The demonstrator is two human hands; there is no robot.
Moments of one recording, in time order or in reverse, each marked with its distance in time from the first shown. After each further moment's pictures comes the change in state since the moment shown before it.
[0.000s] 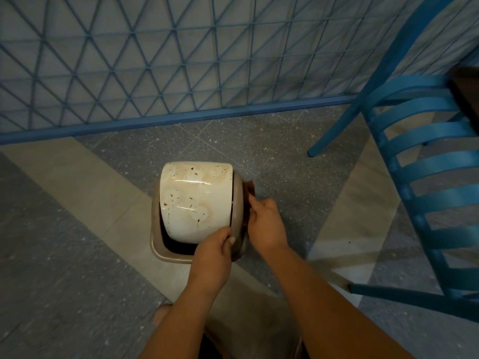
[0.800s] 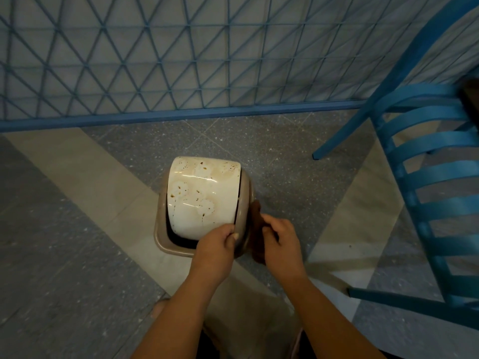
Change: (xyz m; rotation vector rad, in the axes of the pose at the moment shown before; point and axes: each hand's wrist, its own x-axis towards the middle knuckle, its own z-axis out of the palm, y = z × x) left_hand 0.003 0.001 -0.008 0.022 -0.031 -0.050; right_hand -0.046 0.011 -0.004 0.373 0.122 0.068
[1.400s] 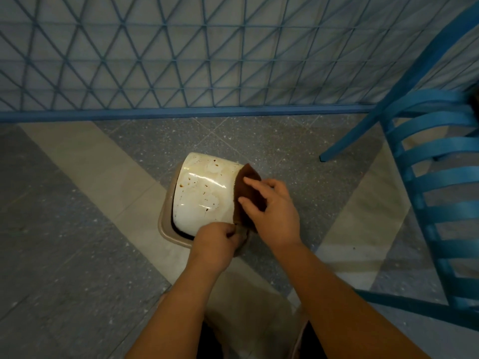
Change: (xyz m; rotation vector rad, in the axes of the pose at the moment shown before) left_hand -0.003 0.000 -0.023 0.043 -0.053 -0.142; right_hand 0.027 -0.053 0.012 -0.339 -0.023 -0.288
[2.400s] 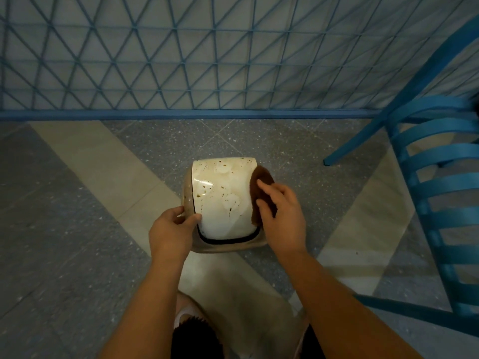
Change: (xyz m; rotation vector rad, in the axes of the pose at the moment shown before) left_hand 0.004 -0.030 -0.053 -0.279 0.429 -0.310; right_hand -0.009 0.010 0.004 0.038 0.087 0.004
